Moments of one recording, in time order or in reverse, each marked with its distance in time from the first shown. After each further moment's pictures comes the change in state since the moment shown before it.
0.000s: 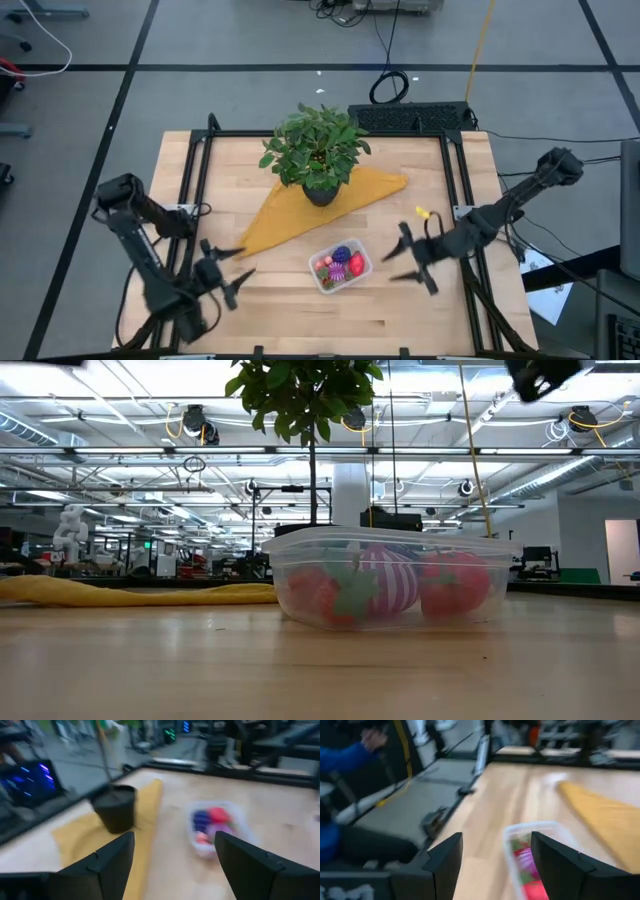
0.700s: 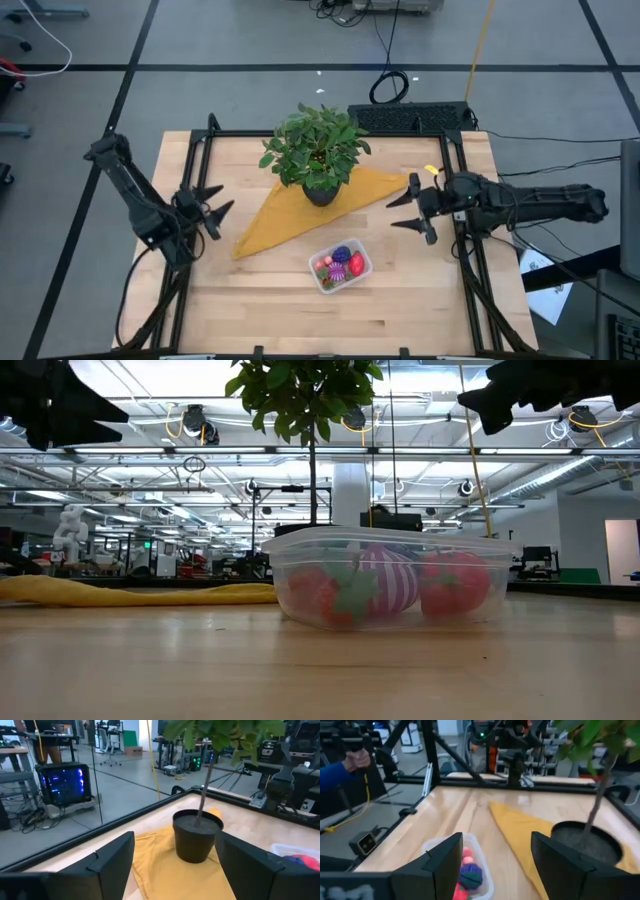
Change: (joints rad) left arm 0.168 -0.772 -0.527 -0.068 -0.137 0.041; right arm -0.637 -0.349 -0.103 -0.118 -0.424 -0.208
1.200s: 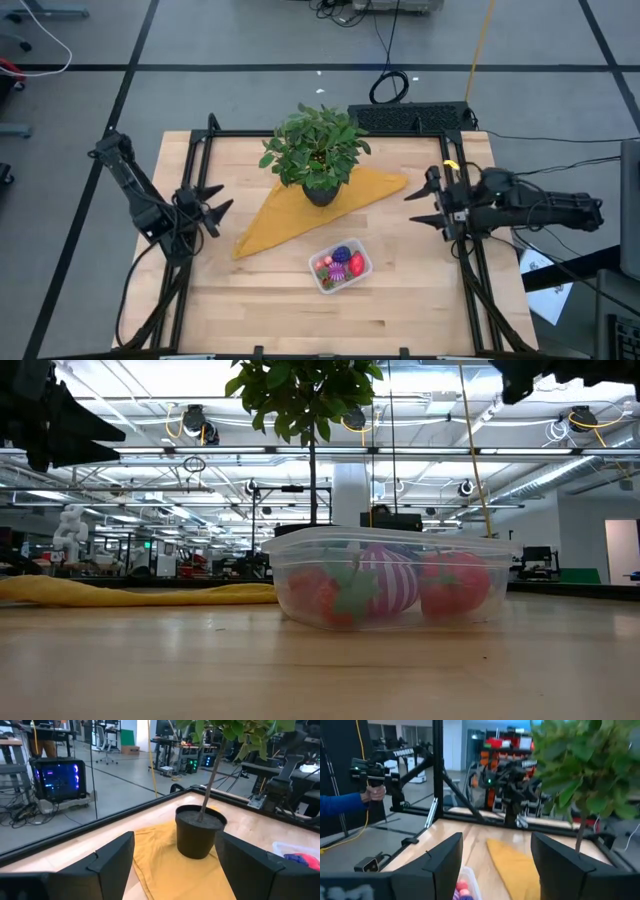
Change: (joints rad) left arm -0.001 -0.178 -0.134 0.160 -0.010 0.168; right arm -0.030 -0.214 0.000 -0.012 -0.051 -0.042
